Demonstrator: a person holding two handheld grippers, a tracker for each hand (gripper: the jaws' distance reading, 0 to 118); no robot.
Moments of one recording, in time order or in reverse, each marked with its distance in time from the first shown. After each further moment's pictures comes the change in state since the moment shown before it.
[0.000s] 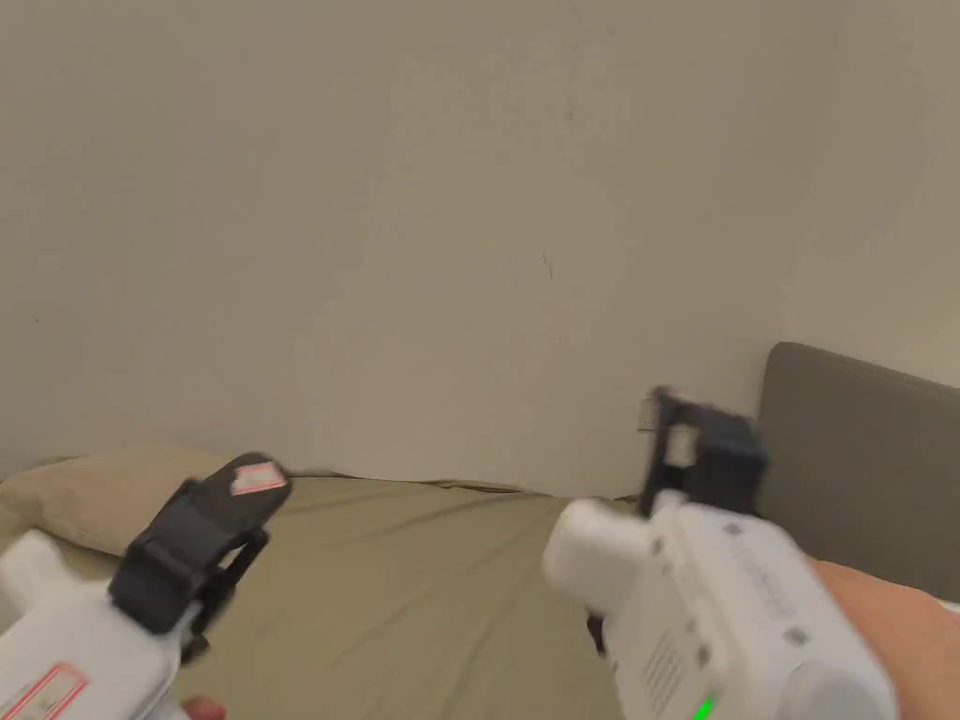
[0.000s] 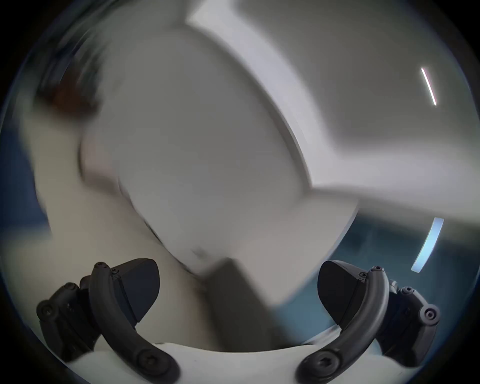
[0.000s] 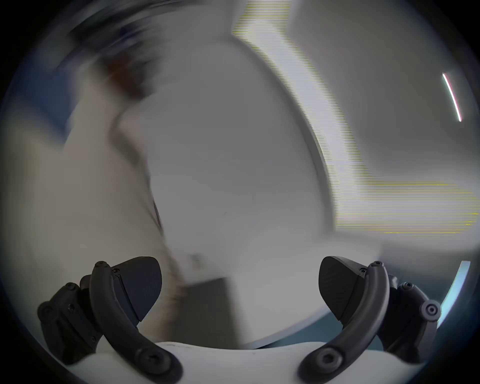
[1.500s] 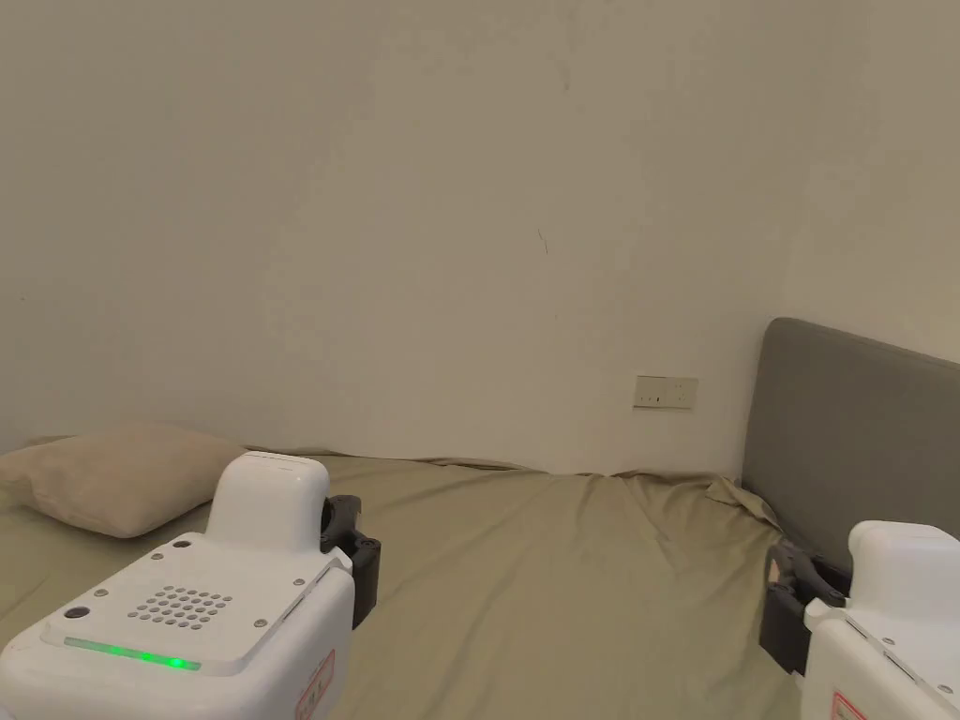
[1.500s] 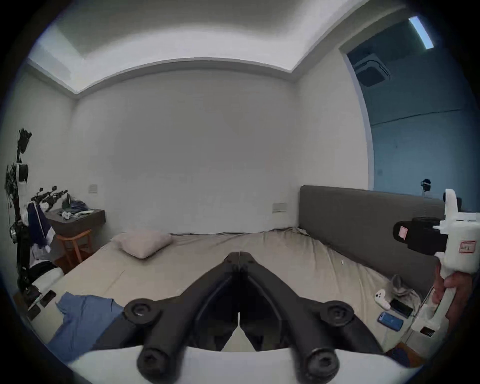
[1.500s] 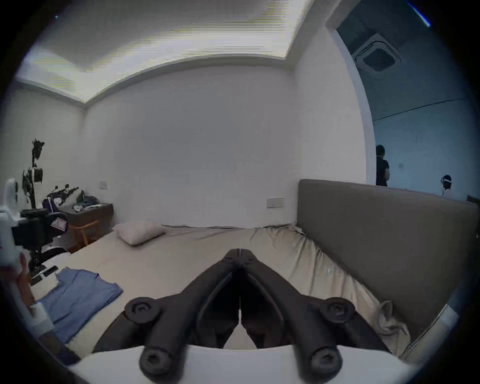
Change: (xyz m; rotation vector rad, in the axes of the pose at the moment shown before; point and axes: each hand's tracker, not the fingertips) left arm 0.073 -0.070 -0.052 -0.302 0.423 -1.291; right arm -0.012 -0.108 0.037 -0.416 0.135 -1.689
